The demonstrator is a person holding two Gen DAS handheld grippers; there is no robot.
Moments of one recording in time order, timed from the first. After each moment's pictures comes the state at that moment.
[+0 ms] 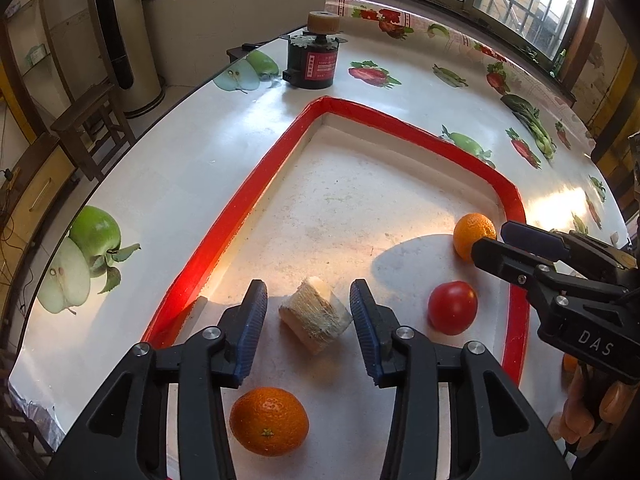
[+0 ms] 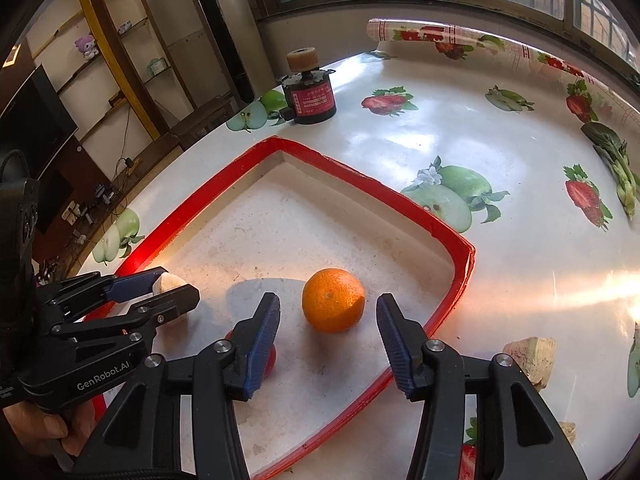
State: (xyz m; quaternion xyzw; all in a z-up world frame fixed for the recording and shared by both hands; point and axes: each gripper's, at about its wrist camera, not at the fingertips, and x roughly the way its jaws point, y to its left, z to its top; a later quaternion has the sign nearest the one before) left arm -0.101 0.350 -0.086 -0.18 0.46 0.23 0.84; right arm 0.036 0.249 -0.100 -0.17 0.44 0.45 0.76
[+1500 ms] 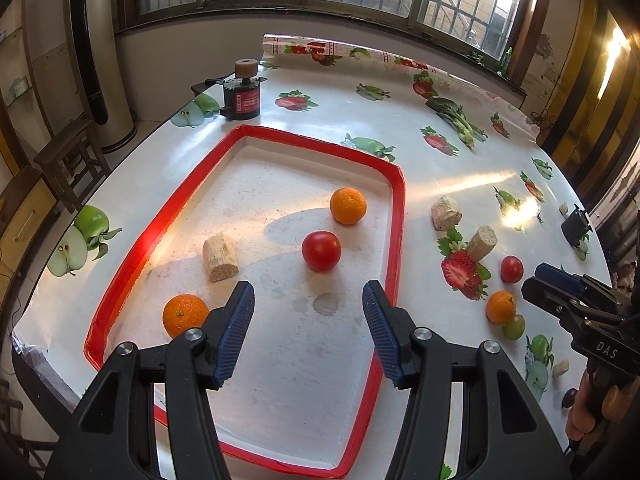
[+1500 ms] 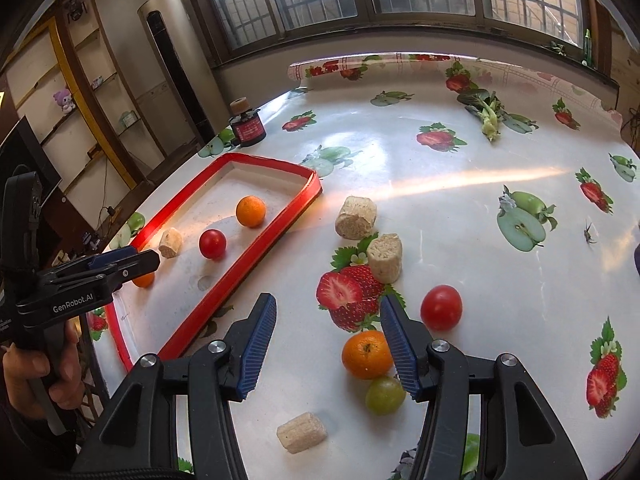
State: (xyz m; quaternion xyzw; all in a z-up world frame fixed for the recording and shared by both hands) left arm -0.132 0.263 -0.037 -0.15 0.42 0.18 0.88; right arm -0.006 0.064 -0.057 -0.09 0.41 0.39 0.82
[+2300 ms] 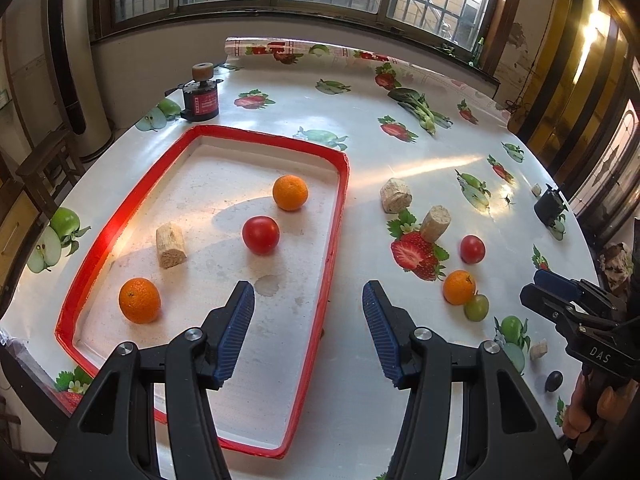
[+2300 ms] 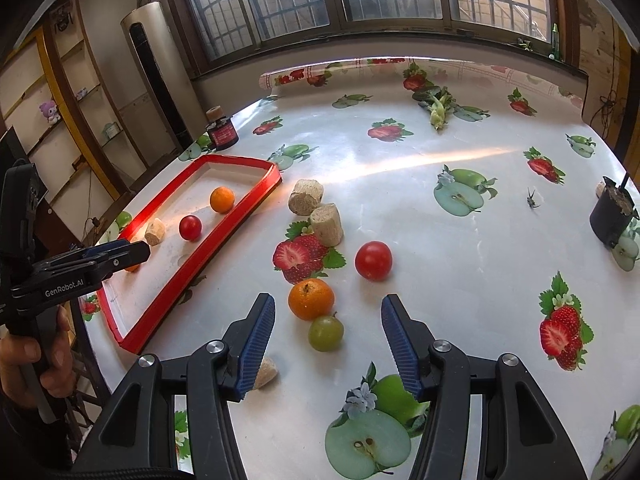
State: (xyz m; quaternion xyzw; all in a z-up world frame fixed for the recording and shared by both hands) left arm -0.132 0.223 -0.033 -0.14 0.42 0.14 0.89; right arm -0.022 0.004 -0.053 -0.09 0.41 0.35 0.84
